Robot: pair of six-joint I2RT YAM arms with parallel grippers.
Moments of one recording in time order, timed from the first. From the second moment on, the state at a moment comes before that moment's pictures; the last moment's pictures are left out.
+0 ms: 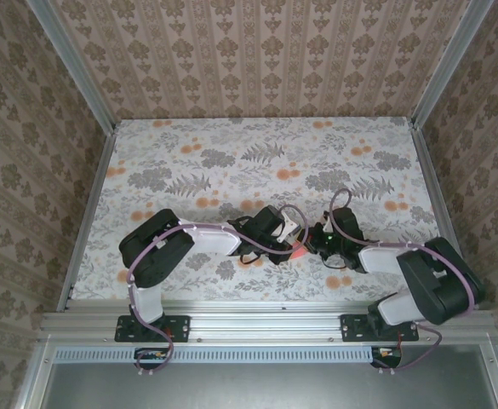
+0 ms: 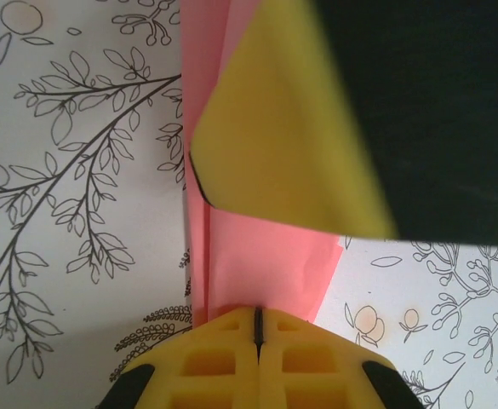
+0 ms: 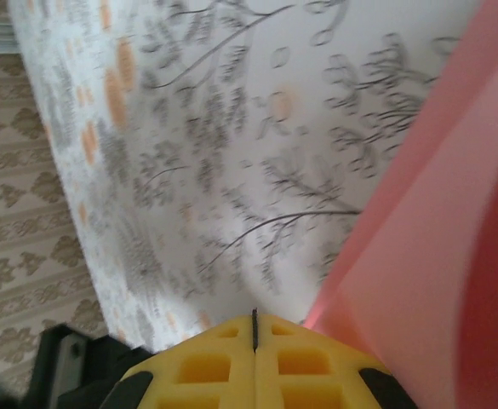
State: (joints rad) left arm -1.02 1.87 0.96 -0.01 0.31 -0.26; right arm 0.37 1.43 0.34 0.38 -0.44 1.15
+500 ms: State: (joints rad) left arm -1.02 1.86 0.94 0.03 0.32 -0.26; right arm 0.33 1.46 0.38 0.24 -0.37 0.98
